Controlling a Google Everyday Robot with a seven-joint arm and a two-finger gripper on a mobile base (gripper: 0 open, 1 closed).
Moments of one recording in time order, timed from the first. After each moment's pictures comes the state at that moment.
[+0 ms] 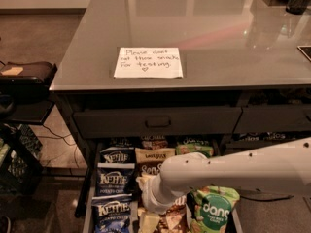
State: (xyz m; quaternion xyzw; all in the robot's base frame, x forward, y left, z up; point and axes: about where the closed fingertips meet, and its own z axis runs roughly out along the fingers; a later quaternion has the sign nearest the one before) arm 0.363 0.054 0.522 -0.70 0.66 0.20 0.17
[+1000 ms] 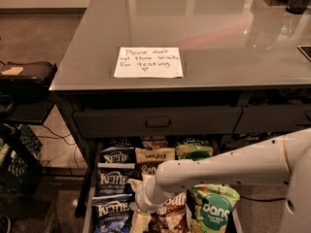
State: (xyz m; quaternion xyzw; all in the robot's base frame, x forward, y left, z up) arm 0.377 0.086 0.473 -0.70 0.64 0.24 0.20
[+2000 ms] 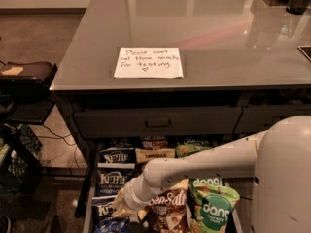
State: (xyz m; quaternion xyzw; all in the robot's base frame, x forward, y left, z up) arm 0.386 0.136 0.447 -0.71 0.61 0.28 0.21
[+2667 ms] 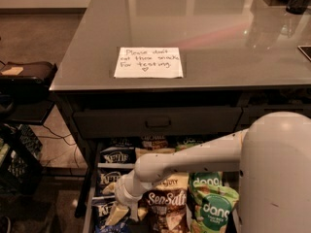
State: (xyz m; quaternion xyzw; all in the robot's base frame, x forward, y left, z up) arm 0.394 0.168 0.445 -0.73 0.58 0.30 0.21
